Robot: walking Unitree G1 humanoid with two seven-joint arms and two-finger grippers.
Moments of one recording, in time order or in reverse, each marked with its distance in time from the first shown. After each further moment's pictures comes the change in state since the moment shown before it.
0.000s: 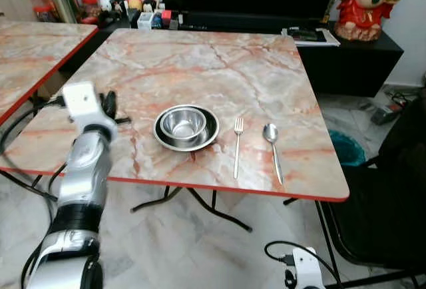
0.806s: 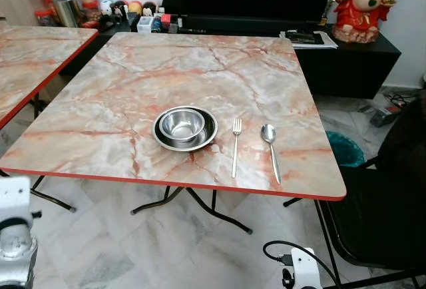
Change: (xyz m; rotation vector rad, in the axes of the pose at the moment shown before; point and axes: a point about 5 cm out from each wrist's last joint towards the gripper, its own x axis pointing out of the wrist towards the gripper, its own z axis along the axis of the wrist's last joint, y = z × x) left arm -0.107 0.146 -0.091 0.606 0.392 0.479; right arm -0.001 0.005 -0.001 0.024 -0.010 0.001
